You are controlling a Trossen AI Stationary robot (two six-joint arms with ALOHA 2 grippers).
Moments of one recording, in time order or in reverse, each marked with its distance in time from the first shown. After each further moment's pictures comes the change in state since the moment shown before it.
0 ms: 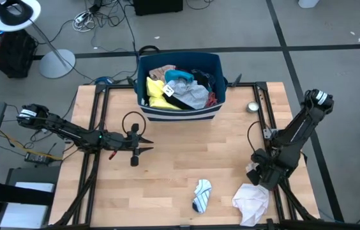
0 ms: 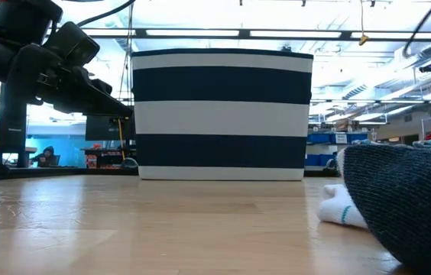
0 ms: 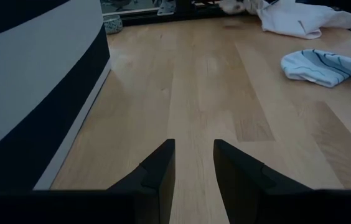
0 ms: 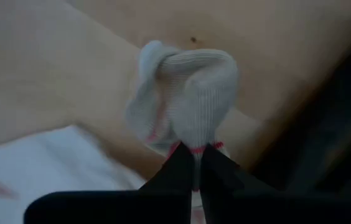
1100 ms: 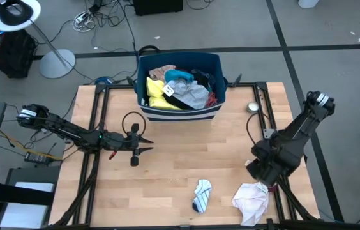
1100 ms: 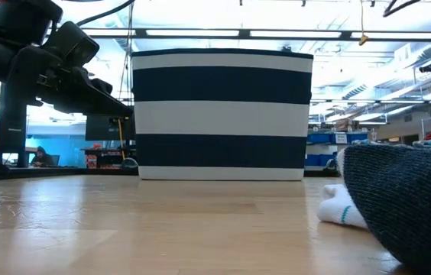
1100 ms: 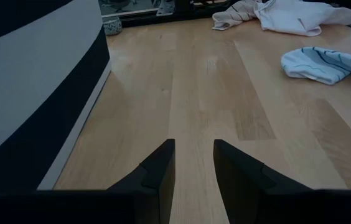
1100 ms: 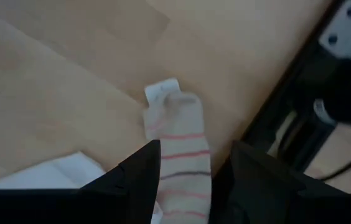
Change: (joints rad) left arm 0.000 0.000 0.000 0.001 0.000 0.020; right arm -0.082 0.050 0.276 -0.403 0.096 -0.106
